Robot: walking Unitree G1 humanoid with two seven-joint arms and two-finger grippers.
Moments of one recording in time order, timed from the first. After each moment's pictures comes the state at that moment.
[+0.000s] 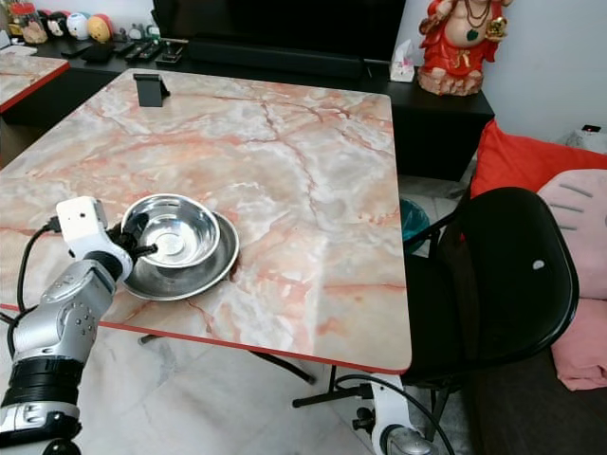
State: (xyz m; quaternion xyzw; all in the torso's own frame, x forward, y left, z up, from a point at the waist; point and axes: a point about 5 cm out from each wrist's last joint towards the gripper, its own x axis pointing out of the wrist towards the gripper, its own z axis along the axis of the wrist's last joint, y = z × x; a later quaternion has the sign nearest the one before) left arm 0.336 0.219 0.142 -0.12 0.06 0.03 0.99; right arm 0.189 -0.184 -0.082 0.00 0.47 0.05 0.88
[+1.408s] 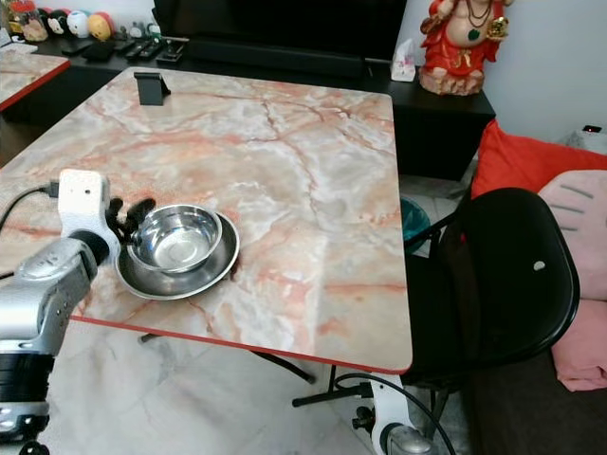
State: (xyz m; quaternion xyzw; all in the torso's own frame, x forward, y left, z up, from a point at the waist) left arm 0.332 0.215 0.208 0.06 0.01 -0.05 1.00; right arm 0.191 -0.184 -0.081 0.00 0.47 0.05 0.88
